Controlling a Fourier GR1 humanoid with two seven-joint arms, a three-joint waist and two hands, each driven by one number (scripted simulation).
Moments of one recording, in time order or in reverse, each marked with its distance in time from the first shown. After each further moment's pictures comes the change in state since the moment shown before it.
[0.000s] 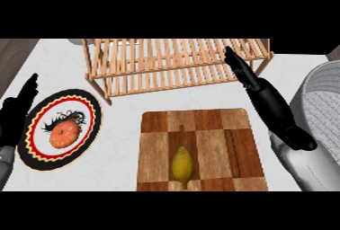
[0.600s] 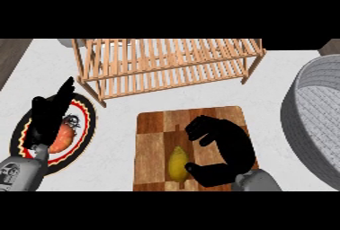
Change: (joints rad) left arm -0.033 -0.161 -0.051 -0.003 0.077 -0.036 0.018; right arm 0.245 0.297 0.093 0.027 -0.125 0.109 -0.515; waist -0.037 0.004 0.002
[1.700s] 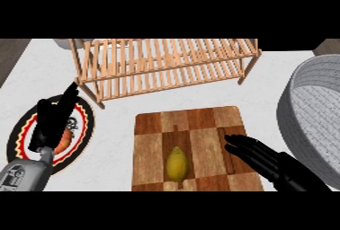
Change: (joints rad) left arm 0.015 -0.035 0.005 0.016 -0.006 -0.012 -0.007; right arm 0.211 -0.624 0.065 -0.569 0.491 -0.006 0.750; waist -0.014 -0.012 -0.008
